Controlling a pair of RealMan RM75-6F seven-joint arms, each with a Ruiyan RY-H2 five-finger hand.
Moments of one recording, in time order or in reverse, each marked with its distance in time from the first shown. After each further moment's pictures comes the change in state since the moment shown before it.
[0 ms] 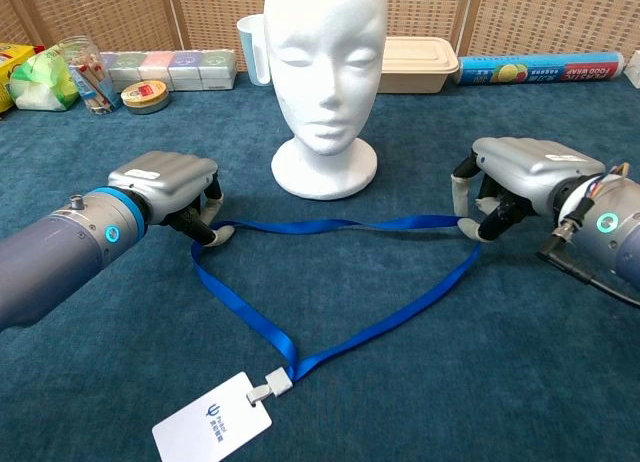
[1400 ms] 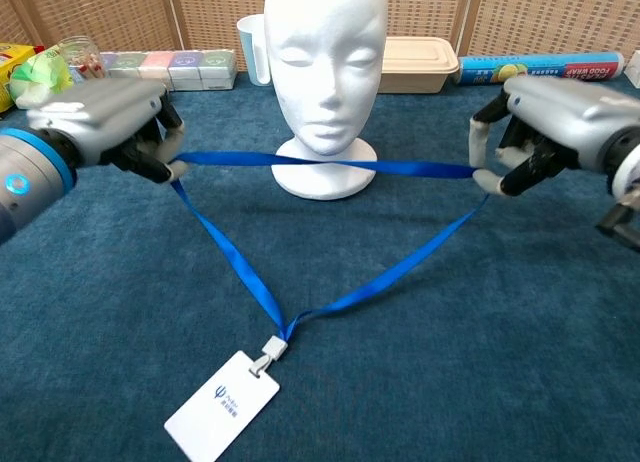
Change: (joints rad) left arm 0.105 0.178 0.001 -0.255 0.243 0.193 -0.152; right arm -0.059 0.123 -0.006 -0.202 -0.166 0.126 0.052
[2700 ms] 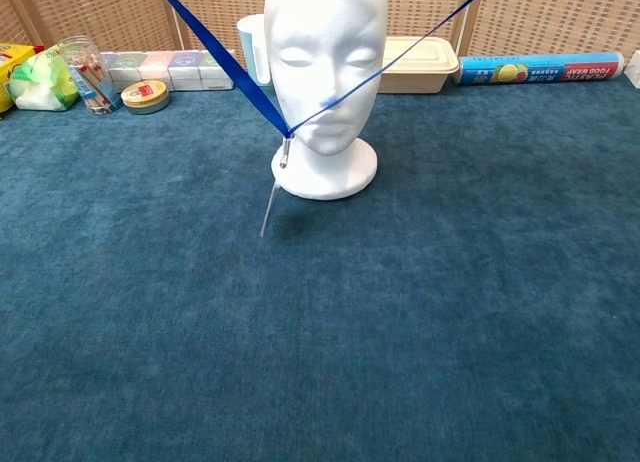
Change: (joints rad) left arm -0.051 0.430 -0.233 -0.436 -0.072 -0.003 -0.029; right arm 0.037 0.477 0.244 -0.344 0.044 -0.076 0.243
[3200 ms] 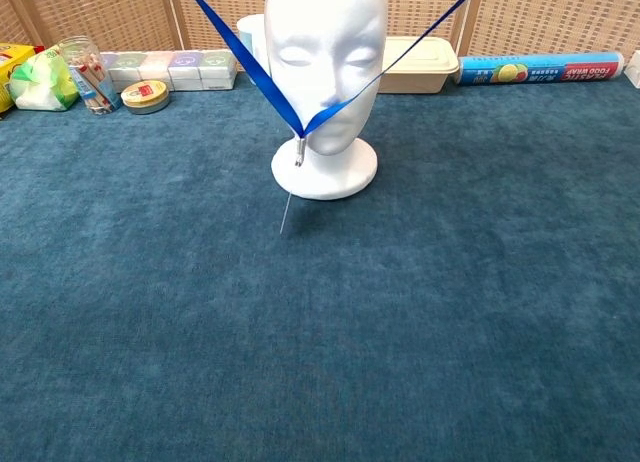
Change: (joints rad) left arm -0.122 -0.039 -0.048 0.096 -0.193 -0.065 0.005; right arm 0.106 0.015 0.044 0.163 0.136 -0.124 0.060
